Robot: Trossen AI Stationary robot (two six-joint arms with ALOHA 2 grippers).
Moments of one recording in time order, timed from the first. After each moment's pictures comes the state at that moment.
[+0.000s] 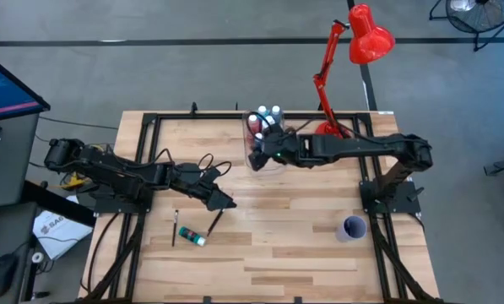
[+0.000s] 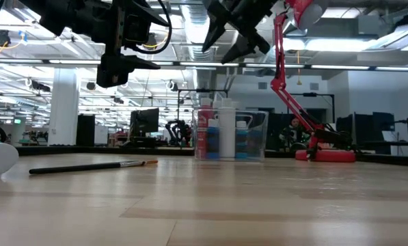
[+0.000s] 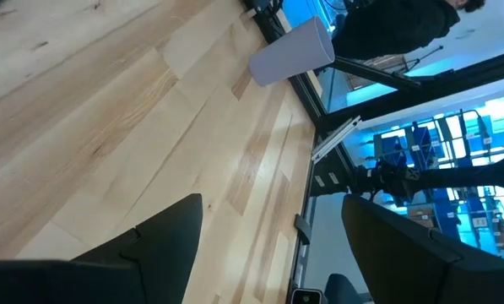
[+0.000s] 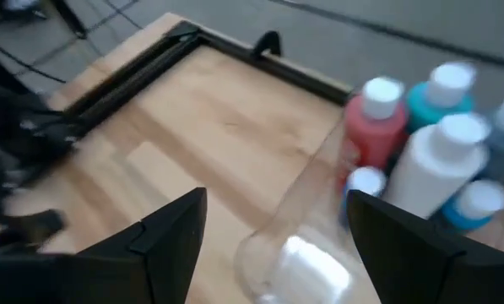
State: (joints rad) left arm -0.10 1.22 0.59 0.23 0.11 -1.03; right arm -0.04 1.65 1.41 -0.48 0.52 0.64
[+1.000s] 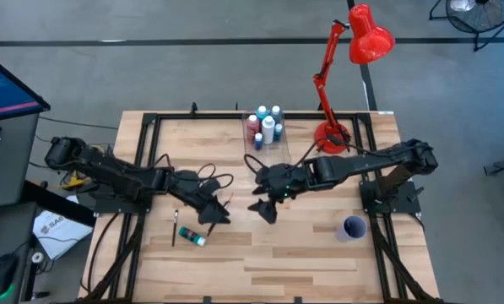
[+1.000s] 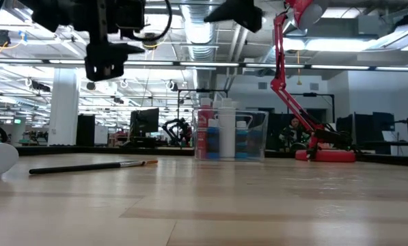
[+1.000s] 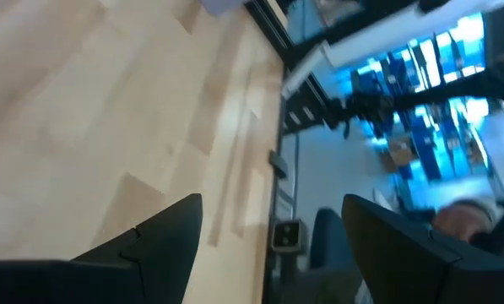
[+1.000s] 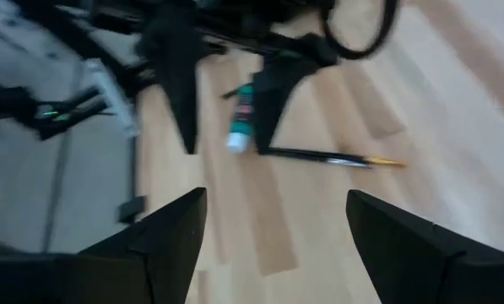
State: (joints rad) left arm -0.20 1.22 0.59 0.23 0.24 -0.95; right arm 0.18 1.63 1.41 -0.45 0.02 0.55
